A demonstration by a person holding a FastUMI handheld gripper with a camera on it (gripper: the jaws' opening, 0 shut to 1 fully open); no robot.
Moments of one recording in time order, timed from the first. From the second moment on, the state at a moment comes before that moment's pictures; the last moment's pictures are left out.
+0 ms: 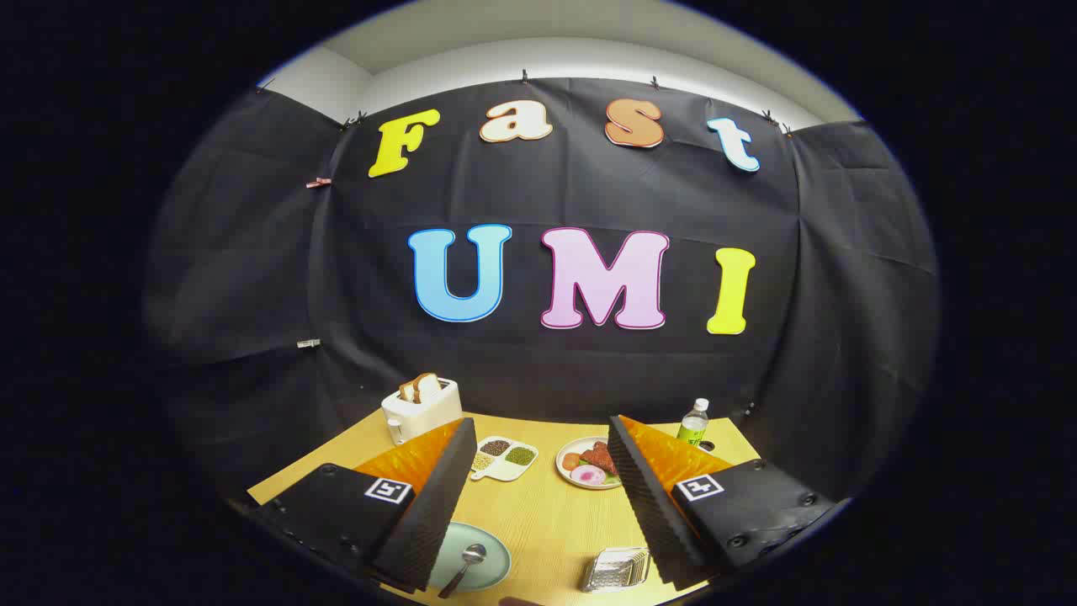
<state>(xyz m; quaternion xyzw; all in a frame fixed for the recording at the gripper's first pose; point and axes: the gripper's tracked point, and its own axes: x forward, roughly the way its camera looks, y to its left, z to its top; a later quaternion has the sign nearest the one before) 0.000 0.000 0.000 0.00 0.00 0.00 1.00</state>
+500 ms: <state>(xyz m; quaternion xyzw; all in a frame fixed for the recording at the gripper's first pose) 0.003 0.002 -0.012 0.00 0.02 -0.01 1.00</state>
